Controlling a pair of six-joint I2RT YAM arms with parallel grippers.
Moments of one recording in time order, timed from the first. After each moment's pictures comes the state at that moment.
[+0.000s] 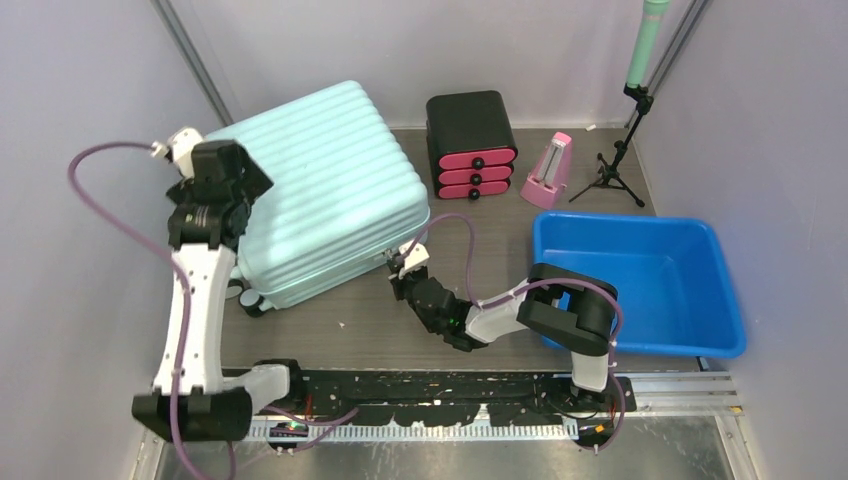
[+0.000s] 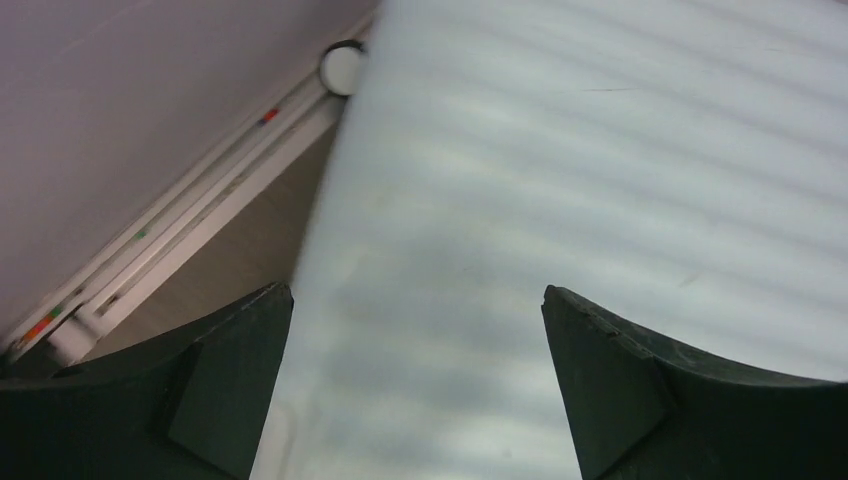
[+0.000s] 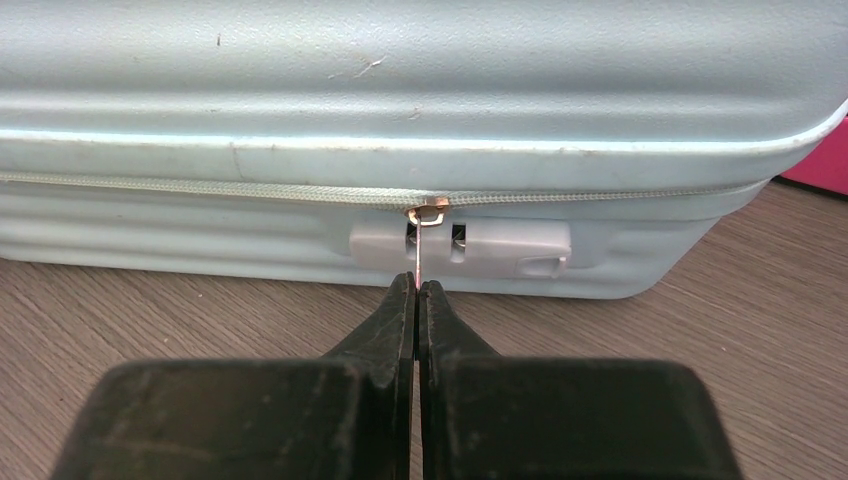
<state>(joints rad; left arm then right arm) 0.00 1.23 1.45 -0.77 -0.44 -0.50 1.19 1.87 0.76 1.03 0.64 0.10</state>
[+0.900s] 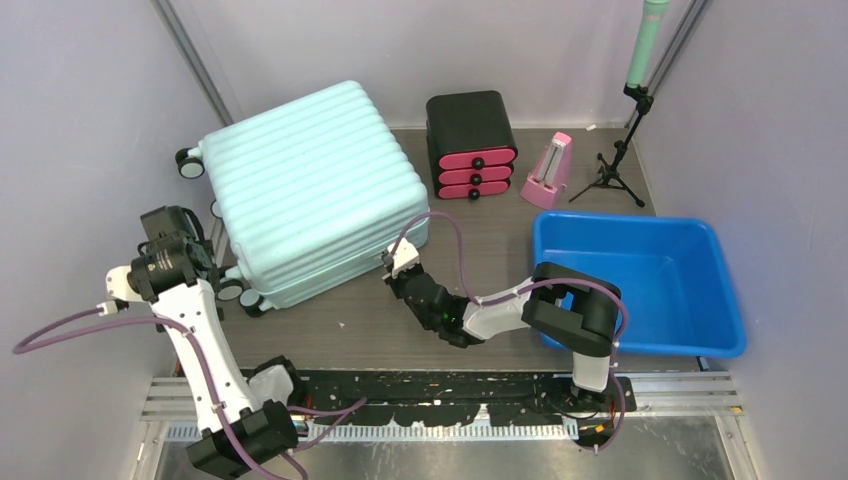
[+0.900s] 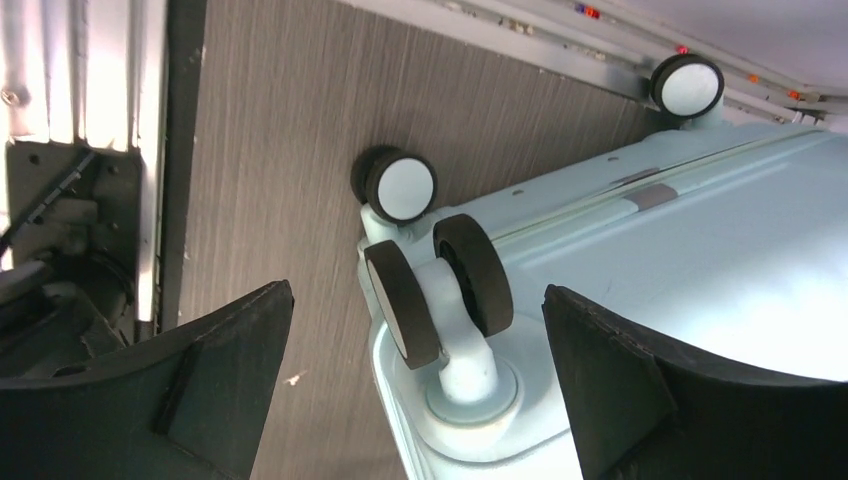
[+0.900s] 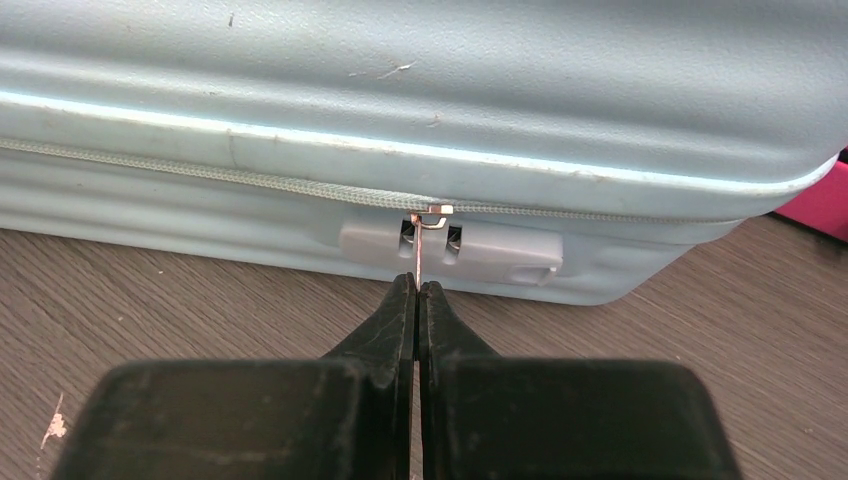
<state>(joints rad) 0.50 0.98 1.30 -1.40 -0.41 -1.32 1.19 1.86 0.81 0.90 0.64 0.00</state>
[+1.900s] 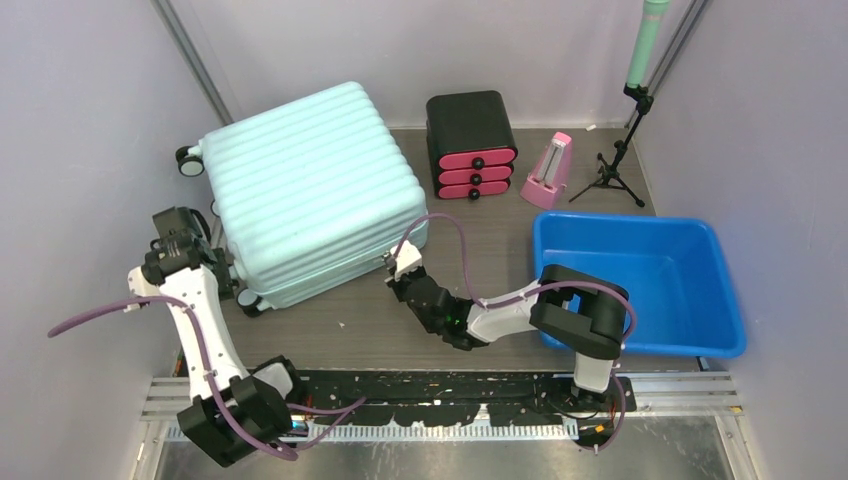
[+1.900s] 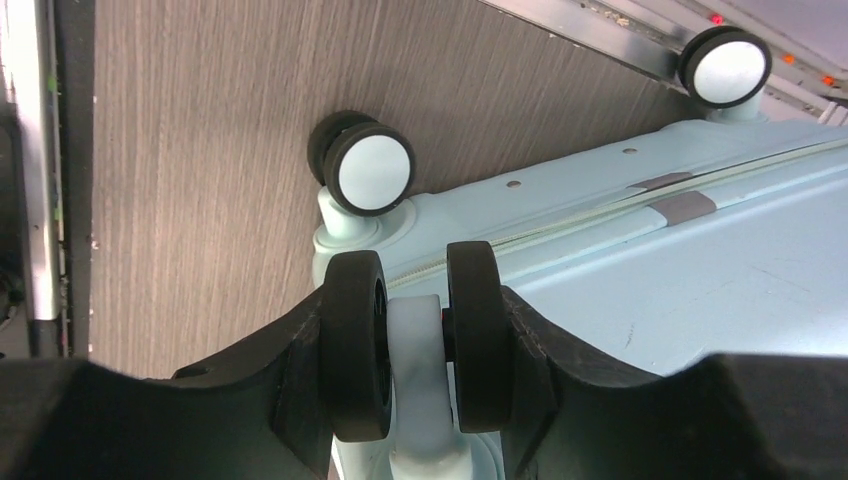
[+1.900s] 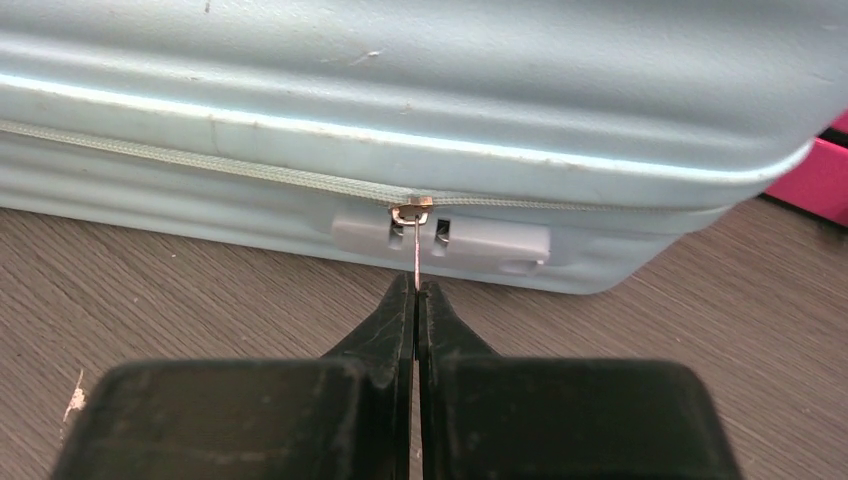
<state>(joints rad) 0.52 1.02 1.09 -1.18 -0.27 -1.39 1.20 1.82 0.81 0.82 0.65 0.03</state>
